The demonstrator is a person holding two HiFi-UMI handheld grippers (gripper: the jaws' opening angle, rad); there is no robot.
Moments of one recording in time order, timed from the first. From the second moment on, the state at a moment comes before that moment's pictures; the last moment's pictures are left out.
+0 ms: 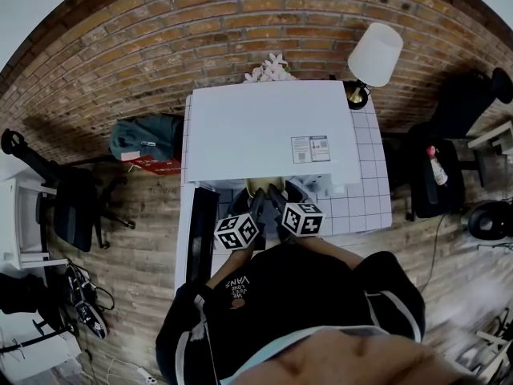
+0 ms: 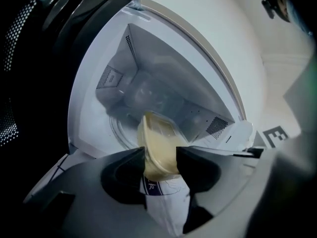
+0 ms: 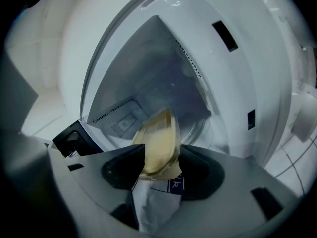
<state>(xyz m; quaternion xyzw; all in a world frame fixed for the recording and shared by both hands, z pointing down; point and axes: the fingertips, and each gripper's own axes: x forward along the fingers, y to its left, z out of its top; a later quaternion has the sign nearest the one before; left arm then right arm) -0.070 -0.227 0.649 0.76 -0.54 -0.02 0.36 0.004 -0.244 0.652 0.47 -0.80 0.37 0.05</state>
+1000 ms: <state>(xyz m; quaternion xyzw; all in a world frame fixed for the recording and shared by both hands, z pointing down) -0.075 -0.263 0.647 0.76 -0.55 -0.05 0.34 0.000 -0.280 0.649 0.46 -0.81 0.36 0.04</state>
